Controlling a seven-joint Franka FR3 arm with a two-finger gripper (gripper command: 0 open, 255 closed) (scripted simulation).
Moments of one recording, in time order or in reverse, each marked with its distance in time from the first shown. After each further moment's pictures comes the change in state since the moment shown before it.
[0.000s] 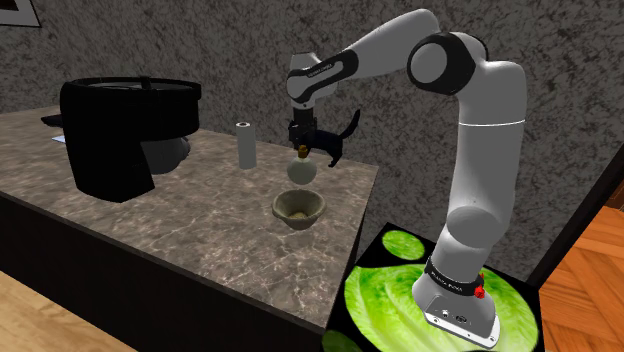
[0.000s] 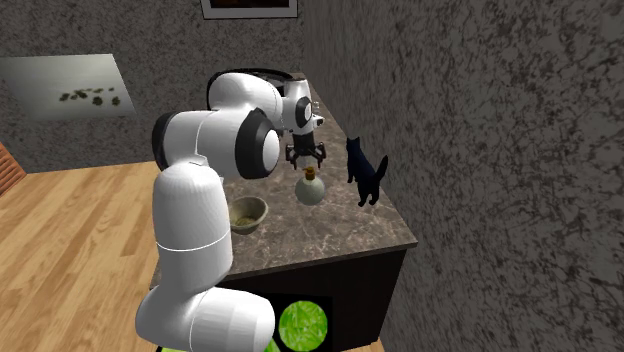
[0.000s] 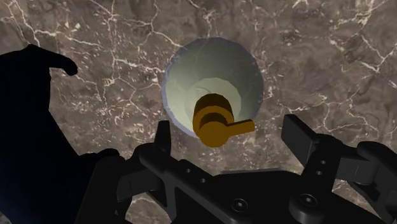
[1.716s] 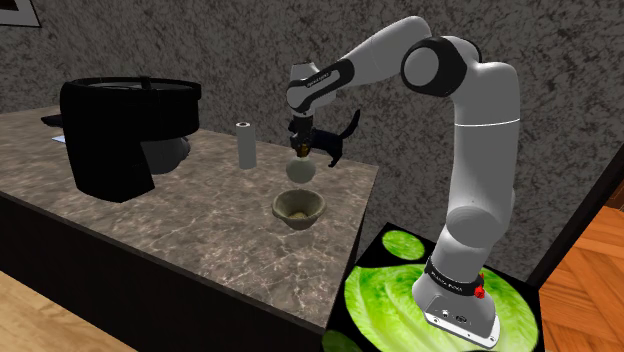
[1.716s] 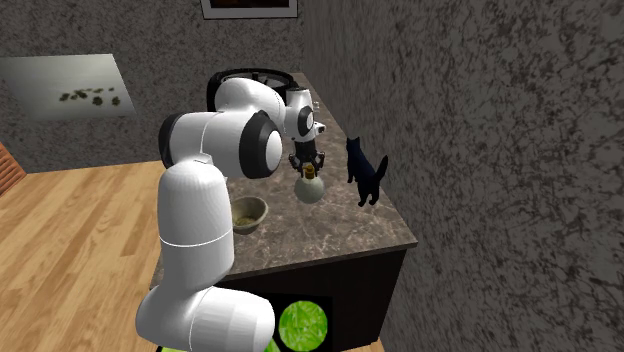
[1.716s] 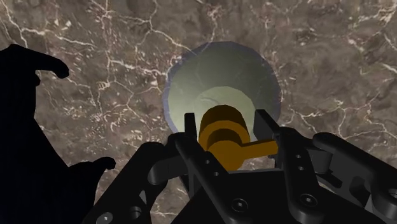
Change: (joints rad) arm -0.007 0.041 -0.002 -0.023 0.002 0.065 -0.004
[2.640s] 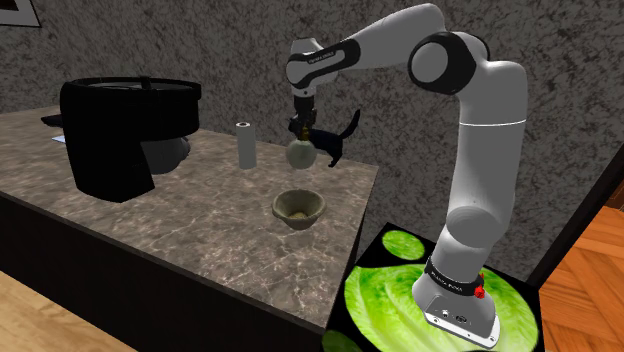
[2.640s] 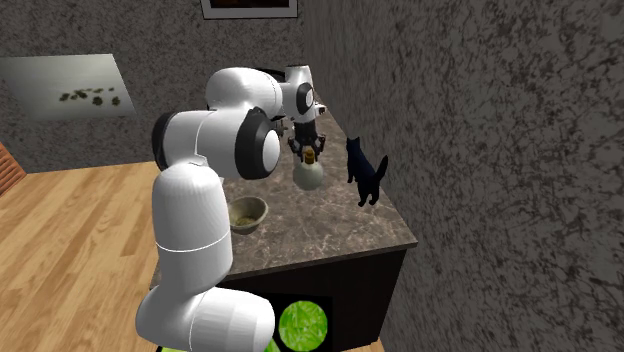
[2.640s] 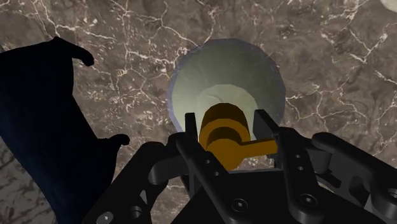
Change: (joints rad) arm 0.002 -0.047 -0.001 0.121 0.001 -0.168 -0.012
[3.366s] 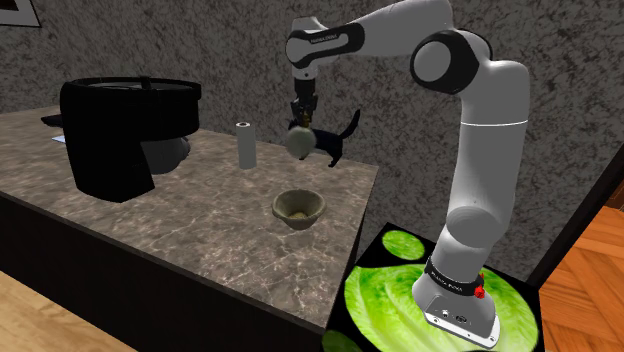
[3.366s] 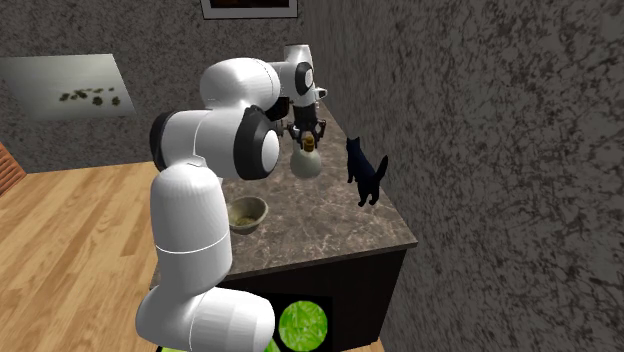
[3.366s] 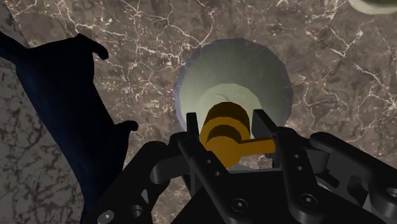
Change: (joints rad) arm 0.000 -0.014 0.000 0.130 0.002 -0.142 -0.012
